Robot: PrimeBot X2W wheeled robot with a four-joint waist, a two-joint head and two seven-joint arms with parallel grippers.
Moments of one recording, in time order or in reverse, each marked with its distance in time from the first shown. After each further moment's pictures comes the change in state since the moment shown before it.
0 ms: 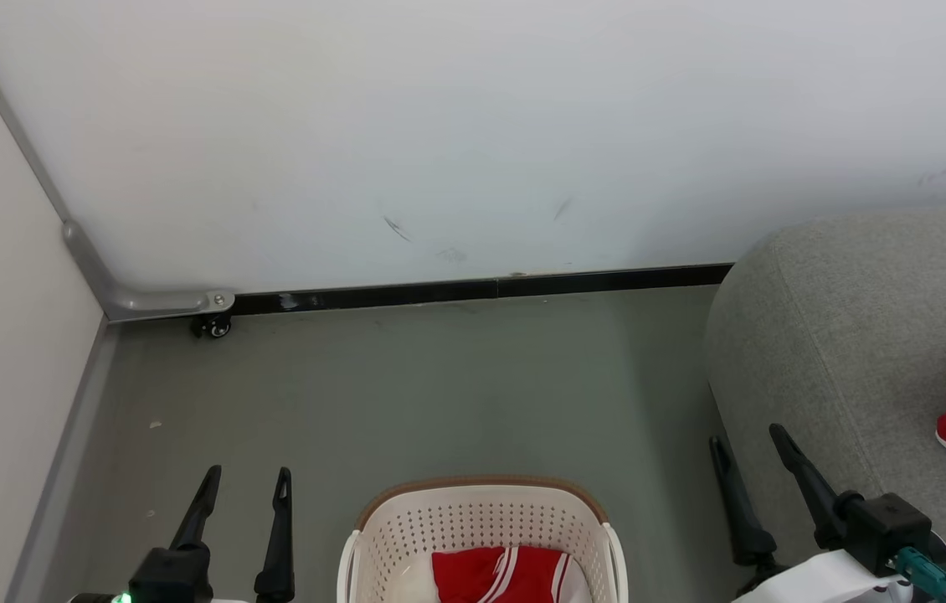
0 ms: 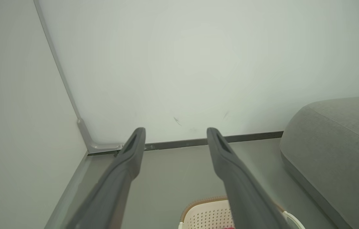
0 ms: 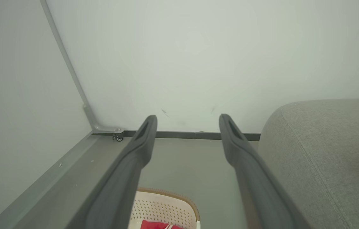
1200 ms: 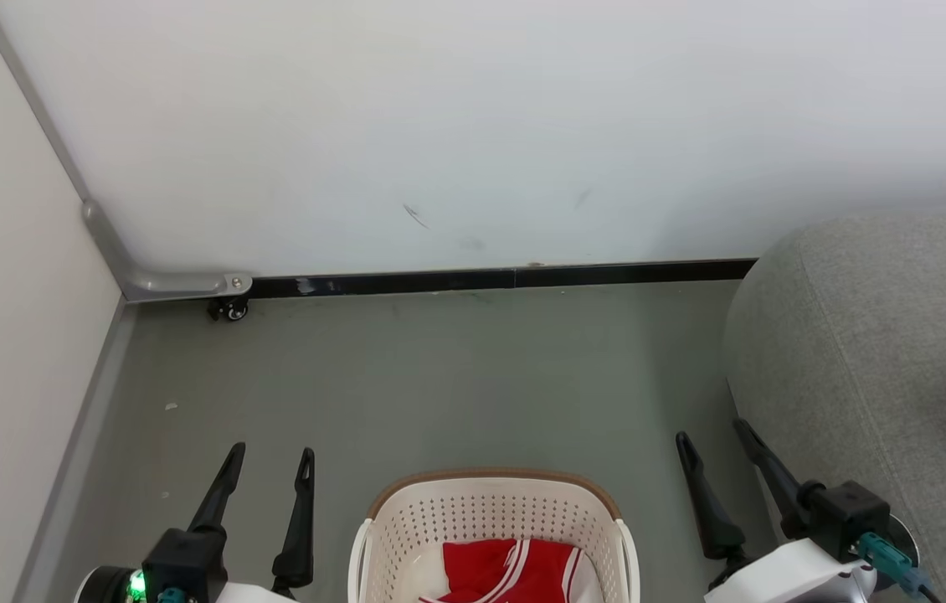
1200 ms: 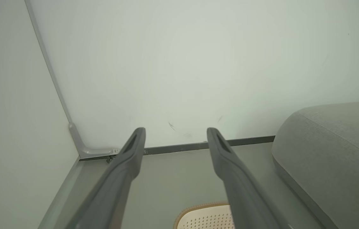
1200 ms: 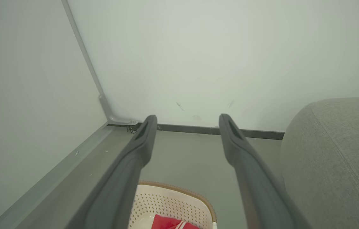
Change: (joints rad) left arm -0.046 -0.003 -0.030 -0.013 -0.012 -0.028 0.000; right arm -0.086 -0.008 0.079 0.128 0.026 0.000 -0.047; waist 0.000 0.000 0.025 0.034
